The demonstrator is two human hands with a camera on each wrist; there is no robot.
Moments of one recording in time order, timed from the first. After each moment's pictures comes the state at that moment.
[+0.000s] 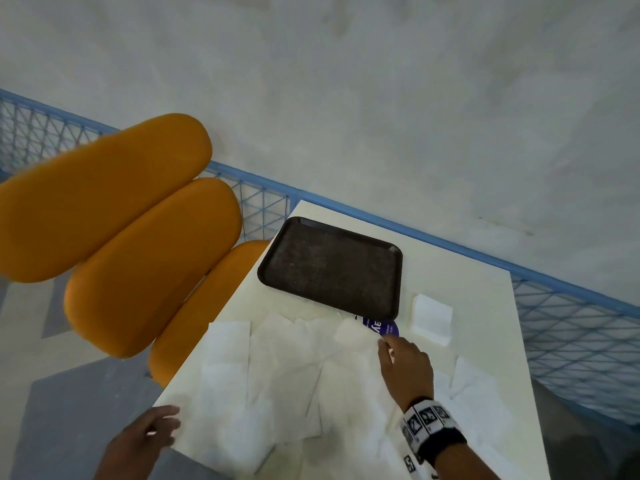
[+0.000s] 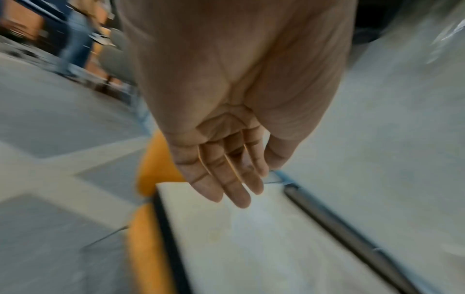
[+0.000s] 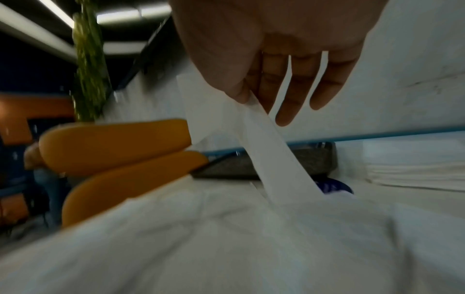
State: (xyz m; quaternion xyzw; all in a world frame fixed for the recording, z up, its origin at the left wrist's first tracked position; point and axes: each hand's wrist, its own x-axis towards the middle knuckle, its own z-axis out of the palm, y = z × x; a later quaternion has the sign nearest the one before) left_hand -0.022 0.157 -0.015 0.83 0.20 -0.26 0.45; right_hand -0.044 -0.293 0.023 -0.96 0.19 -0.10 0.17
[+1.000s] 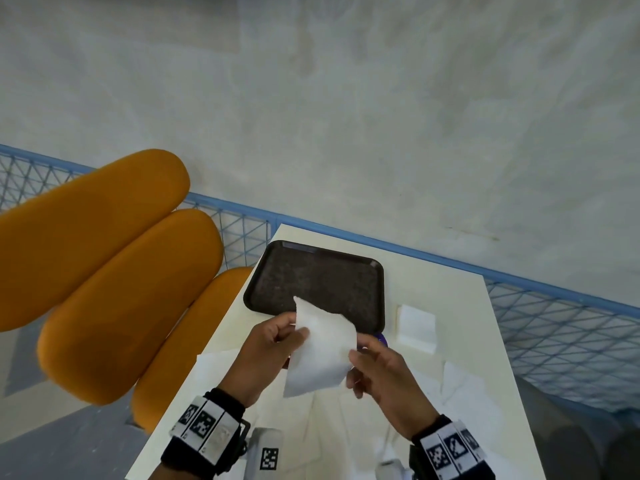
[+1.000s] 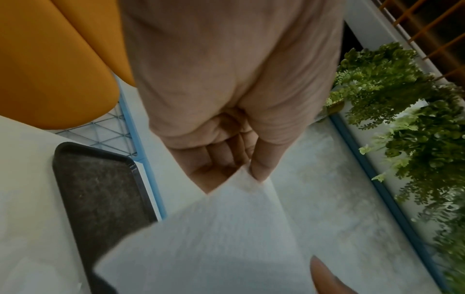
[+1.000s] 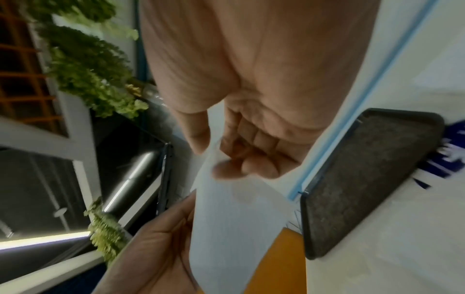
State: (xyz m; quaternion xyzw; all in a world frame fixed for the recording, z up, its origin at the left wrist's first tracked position) left_hand 0.034 -0.040 0.142 0.74 -0.12 -0.21 0.63; right_hand -0.069 -0.234 0.143 -0.65 0.16 0.03 0.74
